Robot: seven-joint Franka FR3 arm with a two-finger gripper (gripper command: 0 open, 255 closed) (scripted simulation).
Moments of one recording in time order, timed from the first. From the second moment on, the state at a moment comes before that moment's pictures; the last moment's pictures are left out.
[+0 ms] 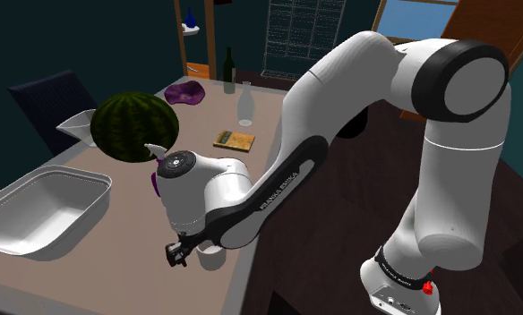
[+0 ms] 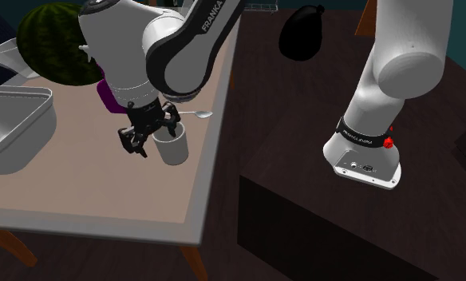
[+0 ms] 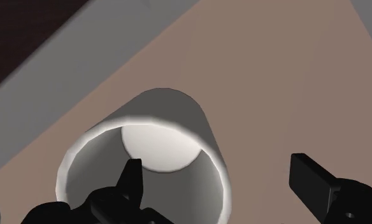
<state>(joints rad) 0.14 0.34 0.56 -2.13 -0.36 2.38 1.10</state>
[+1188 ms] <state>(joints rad) 0.14 0.36 0.55 -2.13 -0.37 2.40 1.11</state>
